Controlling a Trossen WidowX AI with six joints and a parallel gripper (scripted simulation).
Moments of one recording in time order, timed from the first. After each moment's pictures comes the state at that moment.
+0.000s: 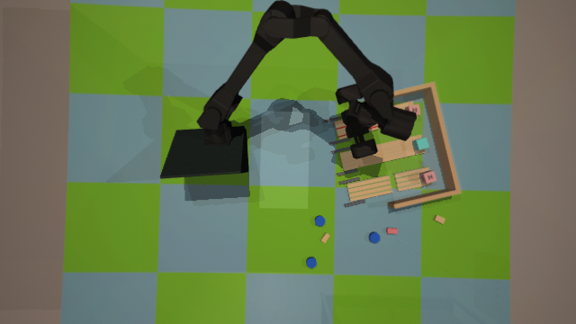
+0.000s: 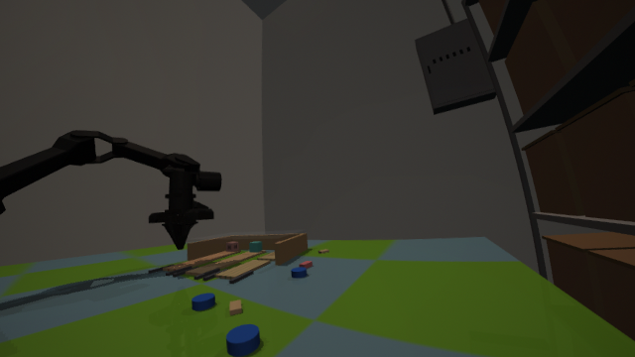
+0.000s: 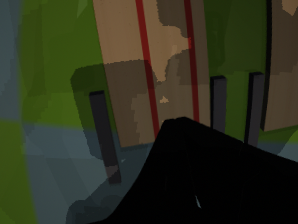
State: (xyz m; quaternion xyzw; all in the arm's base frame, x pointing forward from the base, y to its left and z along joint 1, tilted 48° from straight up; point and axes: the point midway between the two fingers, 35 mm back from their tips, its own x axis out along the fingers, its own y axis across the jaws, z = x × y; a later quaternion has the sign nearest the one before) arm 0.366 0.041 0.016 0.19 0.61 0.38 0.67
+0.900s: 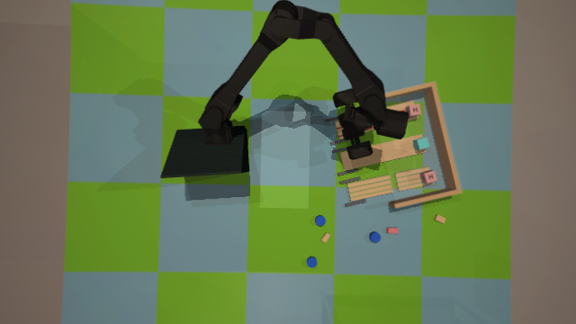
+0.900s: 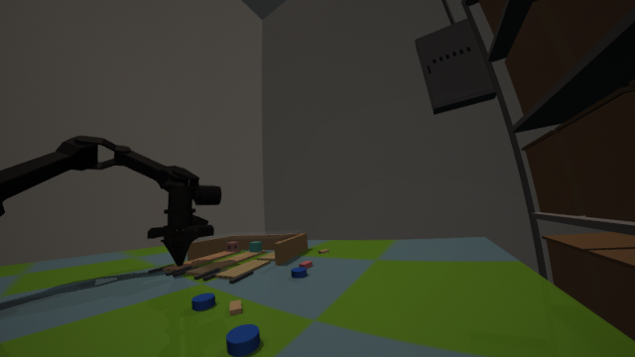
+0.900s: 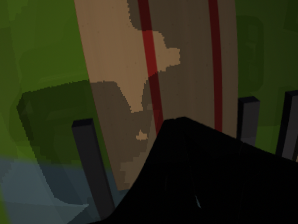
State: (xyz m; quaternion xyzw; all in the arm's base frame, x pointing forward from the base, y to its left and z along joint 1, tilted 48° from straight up) arm 0.362 0.069 -0.012 0.19 0.61 0.38 0.67
